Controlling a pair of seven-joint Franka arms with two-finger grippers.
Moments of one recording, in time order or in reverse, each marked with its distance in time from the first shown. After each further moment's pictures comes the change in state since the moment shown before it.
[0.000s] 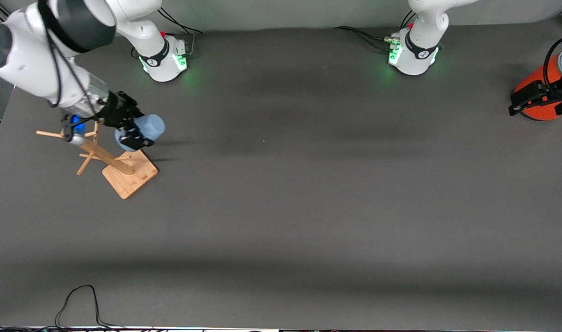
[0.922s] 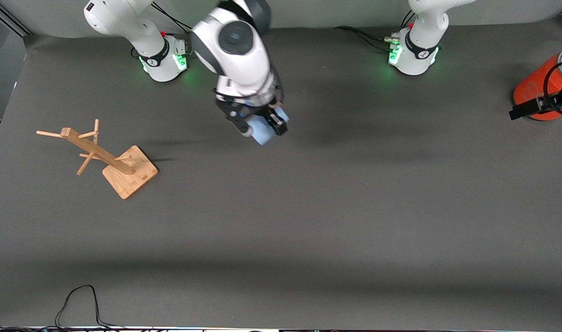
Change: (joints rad) left arm 0.037 0.095 0.013 -0.014 0.030 -0.073 -0.204; right arm 0.503 0.518 0.006 0.429 -0.084 0.128 0.281
